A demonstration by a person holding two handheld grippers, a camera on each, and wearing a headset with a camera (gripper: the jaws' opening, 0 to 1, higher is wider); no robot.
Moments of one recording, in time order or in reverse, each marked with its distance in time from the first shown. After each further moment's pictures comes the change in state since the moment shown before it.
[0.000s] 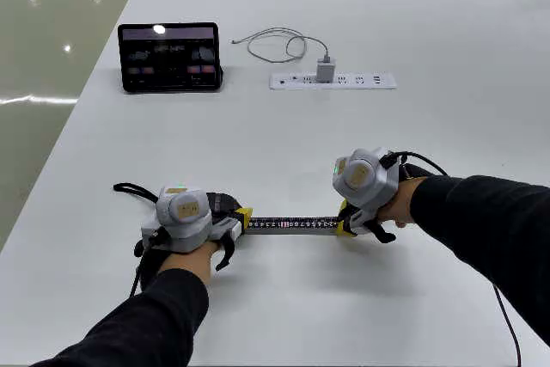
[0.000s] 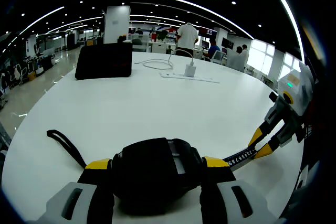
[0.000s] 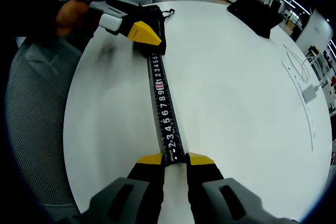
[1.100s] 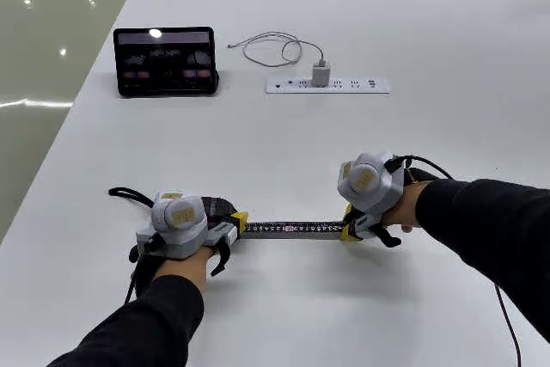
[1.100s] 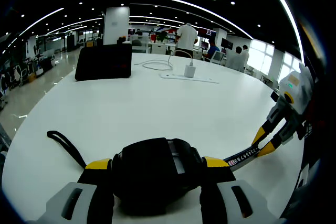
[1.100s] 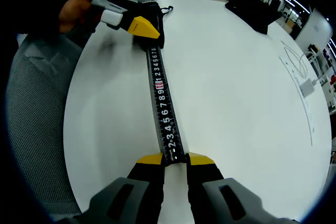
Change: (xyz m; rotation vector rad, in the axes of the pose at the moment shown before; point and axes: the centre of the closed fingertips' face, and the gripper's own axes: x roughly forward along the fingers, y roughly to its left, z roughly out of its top) left arm 0.000 0.000 0.001 0.006 -0.008 -0.001; right arm -0.007 -0.002 -0.014 0.004 0.019 -0.004
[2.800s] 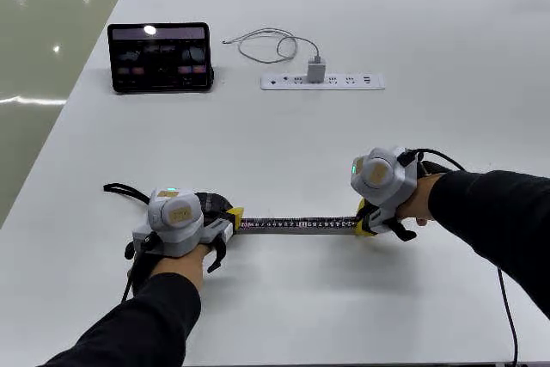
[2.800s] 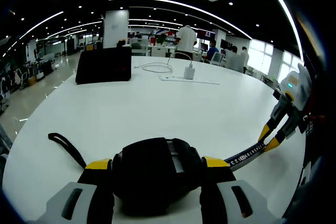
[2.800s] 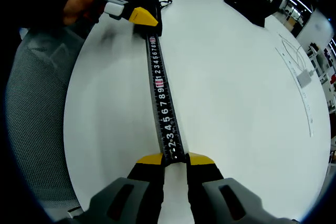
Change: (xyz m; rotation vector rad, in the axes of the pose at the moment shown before) left arm -0.001 0.001 0.001 0.017 -0.026 0.007; right arm -0.011 -0.004 -0.028 -0.003 0.044 0.001
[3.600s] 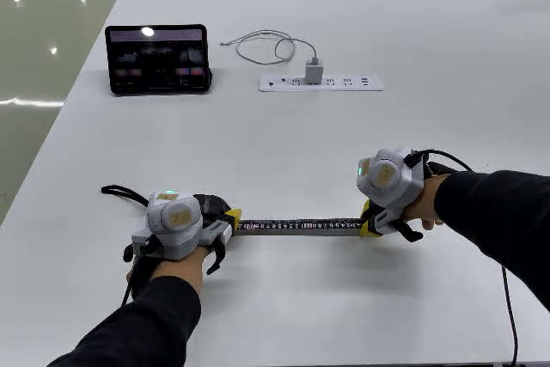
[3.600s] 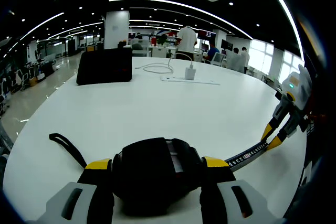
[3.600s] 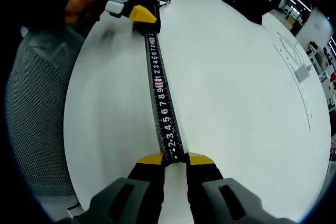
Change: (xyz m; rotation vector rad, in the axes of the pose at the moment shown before) left arm -0.001 -0.001 0.001 0.003 -0.006 0.009; right arm -0.004 -0.004 -0.013 0.013 0.001 -0.002
